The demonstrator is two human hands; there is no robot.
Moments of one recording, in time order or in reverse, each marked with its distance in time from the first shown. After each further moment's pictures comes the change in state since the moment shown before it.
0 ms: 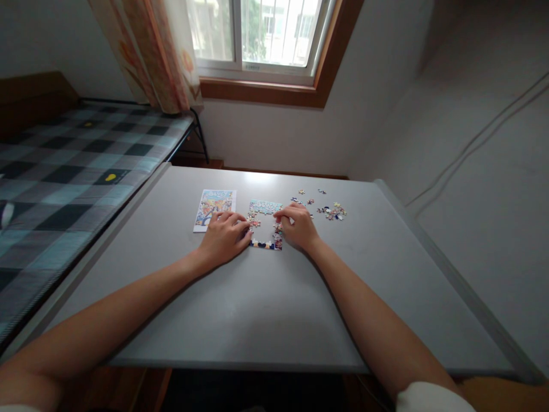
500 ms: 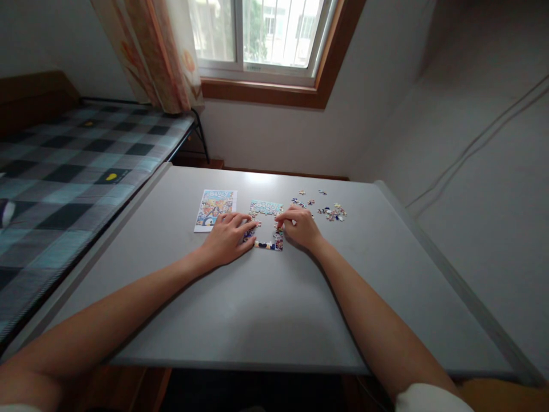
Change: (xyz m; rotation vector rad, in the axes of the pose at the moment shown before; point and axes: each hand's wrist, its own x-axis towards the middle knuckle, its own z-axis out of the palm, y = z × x) left_hand 0.001 -0.001 0.000 -0.043 -0.106 0.050; right_hand -0.001 0.010 -0.003 0.087 -0.006 -0.021
